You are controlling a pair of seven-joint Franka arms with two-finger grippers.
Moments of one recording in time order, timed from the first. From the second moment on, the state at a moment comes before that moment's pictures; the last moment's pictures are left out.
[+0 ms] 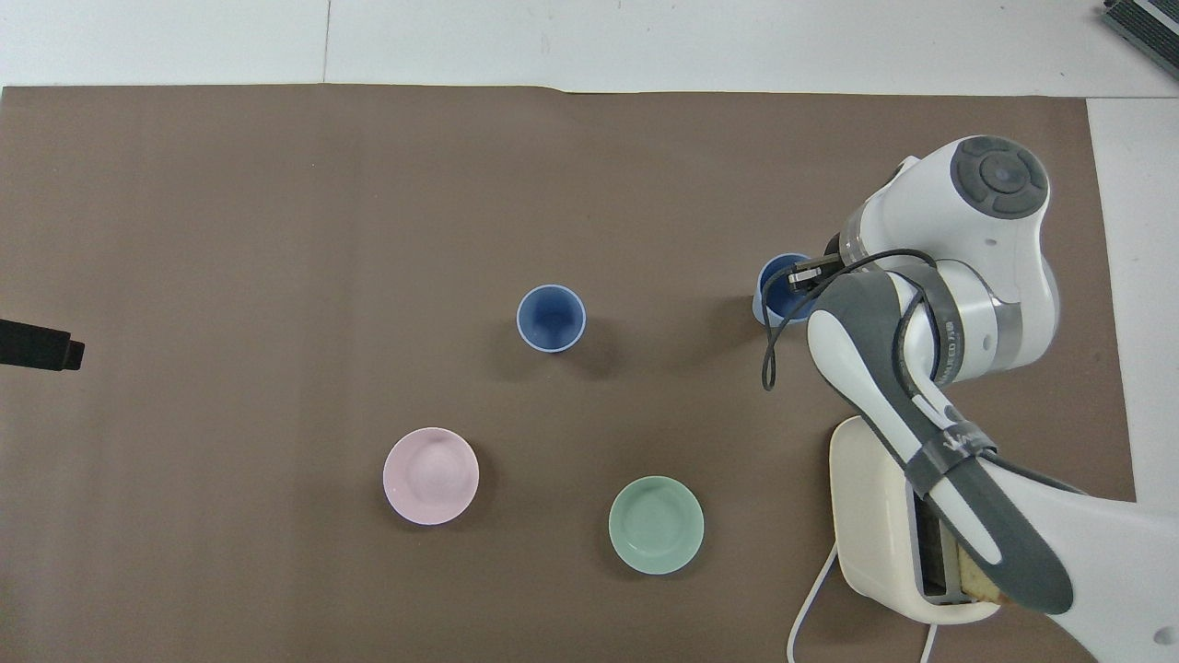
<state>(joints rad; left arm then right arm) 0.02 -0.12 -0.04 -1.58 -0.01 1.46 0.12 0.07 0.31 0.11 -1.73 -0.03 2.02 0.04</state>
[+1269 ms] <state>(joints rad) 0.02 -0.12 -0.05 -1.59 -0.02 1.47 0.02 0.36 0.33 0.15 -1.44 0.06 1.89 0.42</state>
